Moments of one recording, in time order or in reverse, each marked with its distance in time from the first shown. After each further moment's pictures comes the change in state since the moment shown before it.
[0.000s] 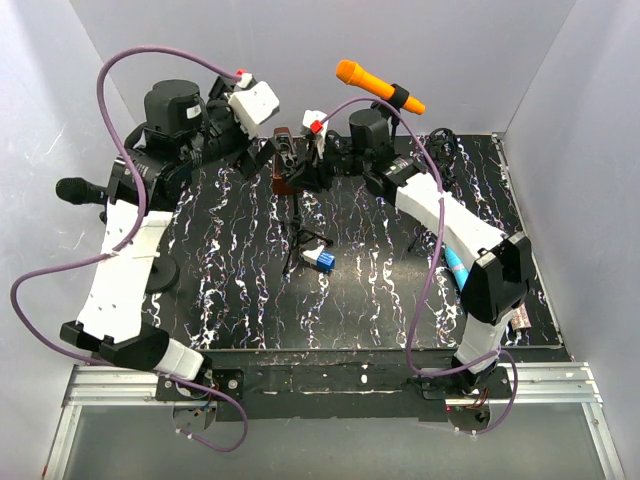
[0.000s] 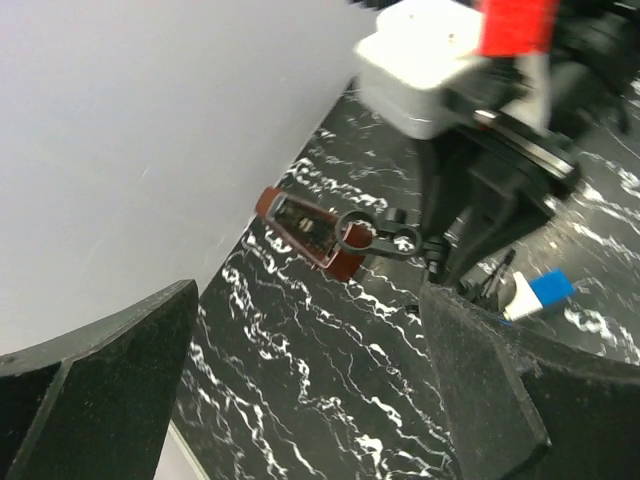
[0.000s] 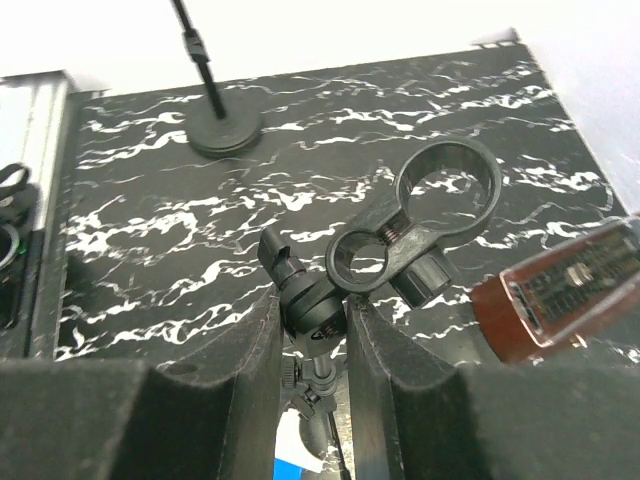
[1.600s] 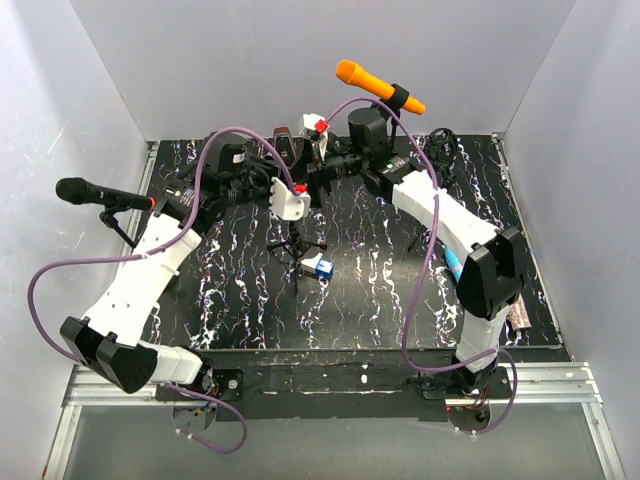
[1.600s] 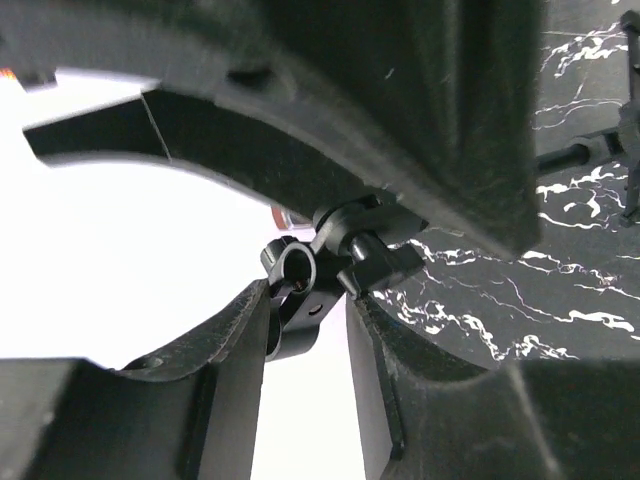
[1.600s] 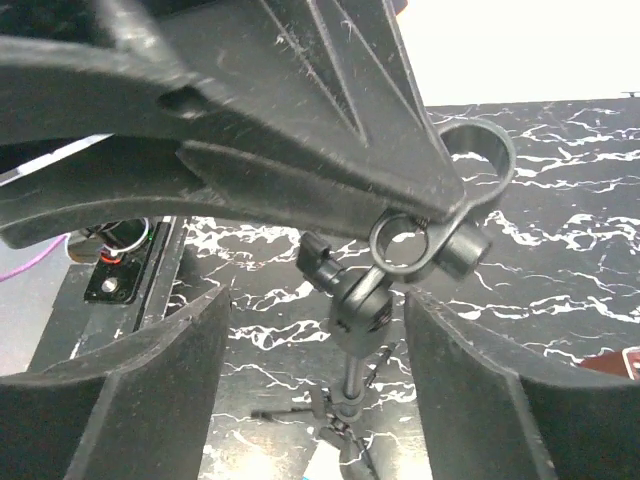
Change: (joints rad) left arm -0.083 -0.099 -0.468 0.086 0.059 0.944; right arm -0.026 0.053 0.028 0.023 -0.379 0.040
